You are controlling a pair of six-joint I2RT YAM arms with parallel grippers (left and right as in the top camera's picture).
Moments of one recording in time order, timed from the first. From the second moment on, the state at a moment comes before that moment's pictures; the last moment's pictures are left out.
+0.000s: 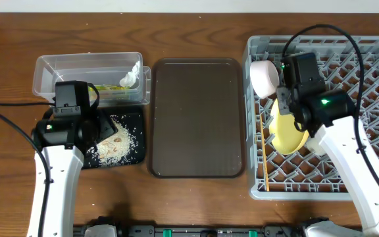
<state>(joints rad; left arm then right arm) 0.09 1.22 1.06 -1.05 -0.08 -0.46 0.28 1.41 1.26 -0.87 0.37 0.07</state>
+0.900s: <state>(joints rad) -0.02 0.76 0.92 -1.07 0.01 -0.24 -0.04 0.99 1.04 -0.87 -0.13 0.05</state>
